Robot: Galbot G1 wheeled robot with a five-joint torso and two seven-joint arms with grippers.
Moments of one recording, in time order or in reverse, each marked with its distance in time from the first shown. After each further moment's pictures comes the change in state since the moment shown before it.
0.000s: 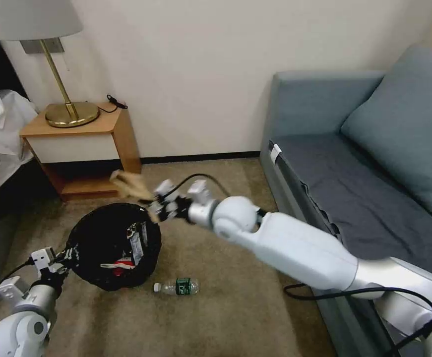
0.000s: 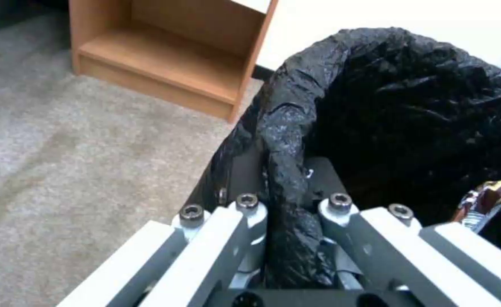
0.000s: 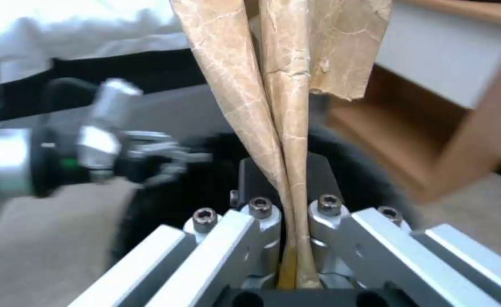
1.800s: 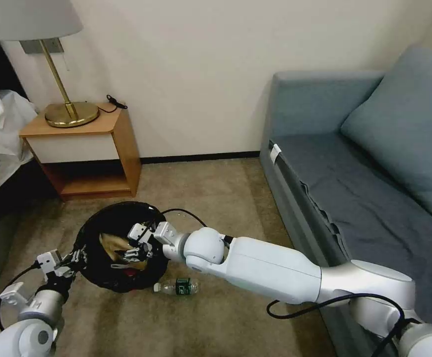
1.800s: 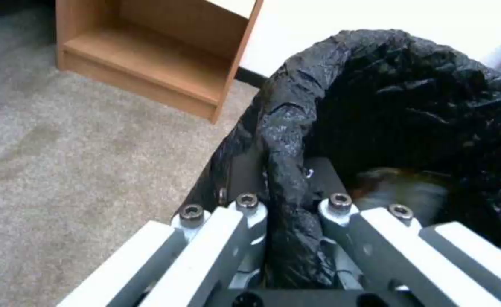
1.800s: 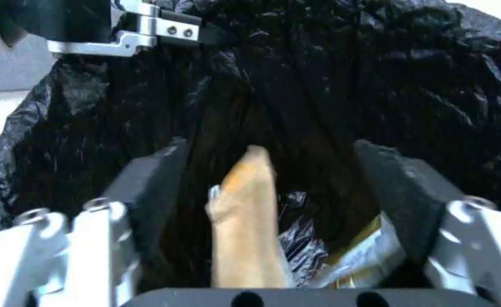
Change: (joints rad) left arm 0.048 -0.049 -0.010 -0.083 -0.023 0.012 -0.003; right arm -0.023 0.088 -0.119 -0.177 -0.168 0.010 0.003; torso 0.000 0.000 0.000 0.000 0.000
